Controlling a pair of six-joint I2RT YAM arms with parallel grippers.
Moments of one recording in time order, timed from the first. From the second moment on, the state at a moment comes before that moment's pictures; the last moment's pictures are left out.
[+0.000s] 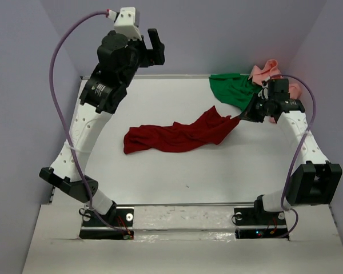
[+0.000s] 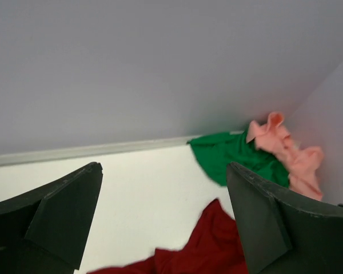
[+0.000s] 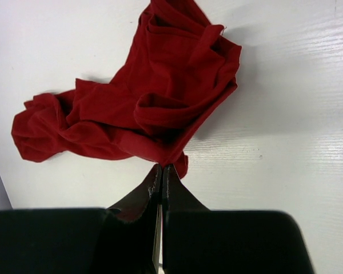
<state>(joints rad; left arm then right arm) -0.49 1.54 2.08 -0.45 -0.17 -0.26 -0.01 1.42 1.32 -0.76 -0.33 0.44</state>
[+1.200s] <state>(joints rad) -0.56 1.67 1.99 -1.02 -0.08 0.02 -0.01 1.51 1.40 -0.77 -0.39 0.42</state>
